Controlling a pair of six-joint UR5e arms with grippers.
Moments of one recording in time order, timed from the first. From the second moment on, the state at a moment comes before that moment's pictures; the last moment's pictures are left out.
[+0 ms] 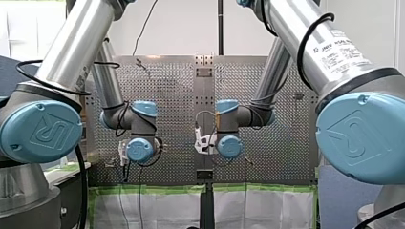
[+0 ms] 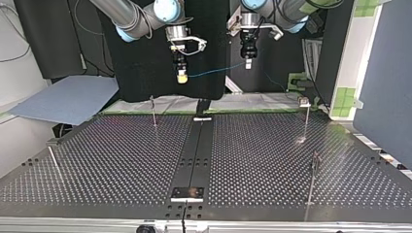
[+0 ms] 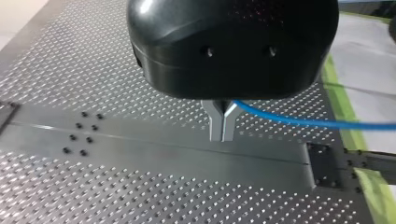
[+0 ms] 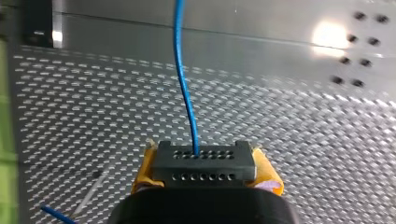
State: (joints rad) left arm -0.52 -1.98 -2.39 -2.01 -2.09 -1.71; right arm 2.37 -0.98 1.94 -0.94 1.90 1.48
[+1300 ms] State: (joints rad) left arm -0.34 -1.57 -2.26 -2.41 -2.10 -1.71; right arm 2.36 -1.28 1.76 -0.56 1.66 1.59
